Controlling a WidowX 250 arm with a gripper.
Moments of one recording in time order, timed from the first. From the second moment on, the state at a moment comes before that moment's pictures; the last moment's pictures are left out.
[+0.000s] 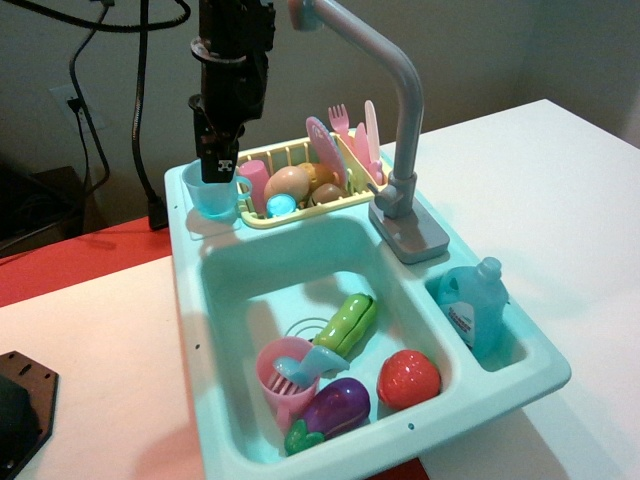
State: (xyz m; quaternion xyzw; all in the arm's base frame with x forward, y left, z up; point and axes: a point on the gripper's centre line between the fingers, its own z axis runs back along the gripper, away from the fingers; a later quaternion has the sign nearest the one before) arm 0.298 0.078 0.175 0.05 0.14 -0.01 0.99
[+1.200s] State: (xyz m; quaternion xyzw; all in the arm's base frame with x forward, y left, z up) arm 0.301 0.081 0.136 0.04 0.18 -0.01 0.98
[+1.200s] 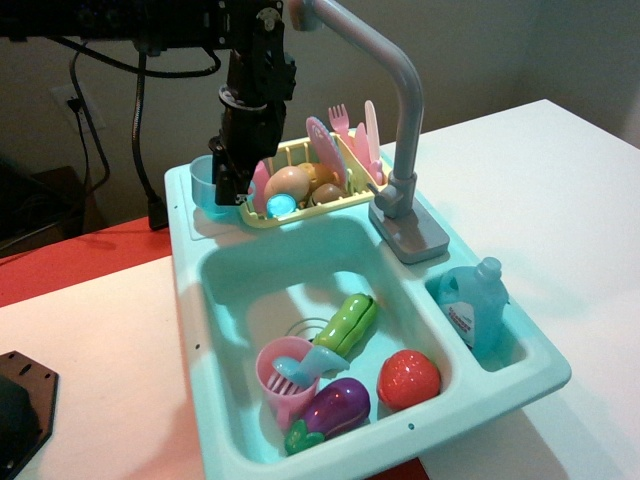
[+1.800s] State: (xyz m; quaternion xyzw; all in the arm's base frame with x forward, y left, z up) arm 0.310 0.072 0.146 0.04 0.16 -0.02 0.99
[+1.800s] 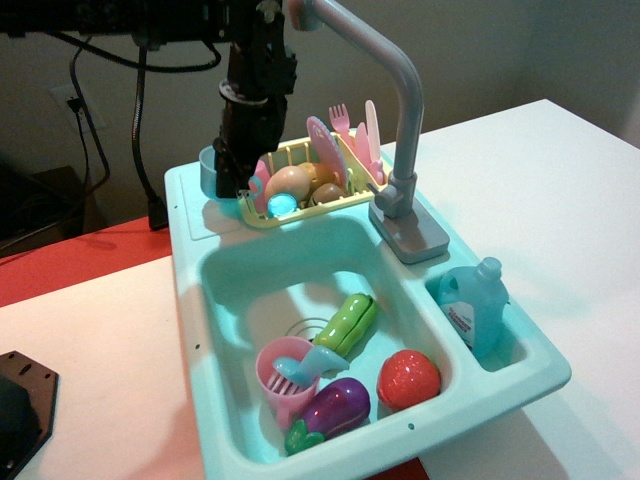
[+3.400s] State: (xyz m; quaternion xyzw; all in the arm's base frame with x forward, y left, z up) arm 0.346 -0.018 0.090 0.03 0.17 -0.09 0.98
